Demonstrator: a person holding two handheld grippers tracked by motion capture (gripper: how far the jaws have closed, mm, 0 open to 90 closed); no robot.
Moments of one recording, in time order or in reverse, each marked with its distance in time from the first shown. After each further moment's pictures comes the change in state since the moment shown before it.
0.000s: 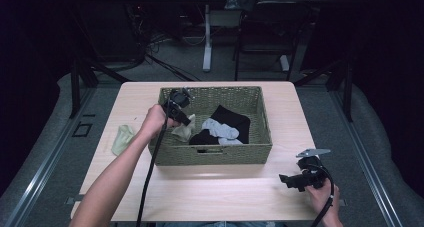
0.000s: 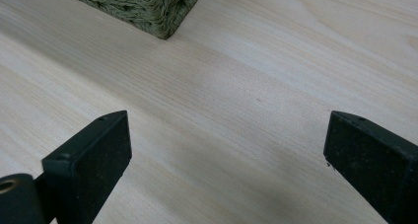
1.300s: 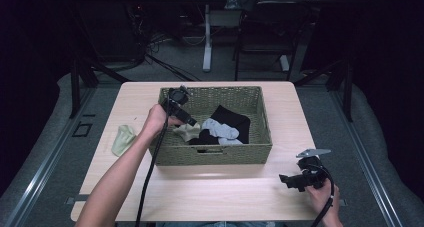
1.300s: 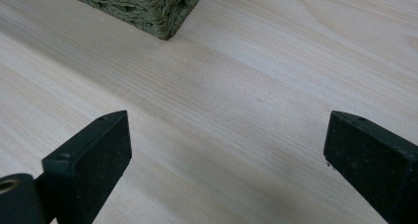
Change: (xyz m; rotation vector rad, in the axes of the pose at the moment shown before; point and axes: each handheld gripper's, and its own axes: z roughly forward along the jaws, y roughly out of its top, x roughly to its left) left arm 0.010 0.003 0.023 -0.042 0.031 -0.069; right arm 0.000 0.000 0.000 -0.003 0.000 -0.002
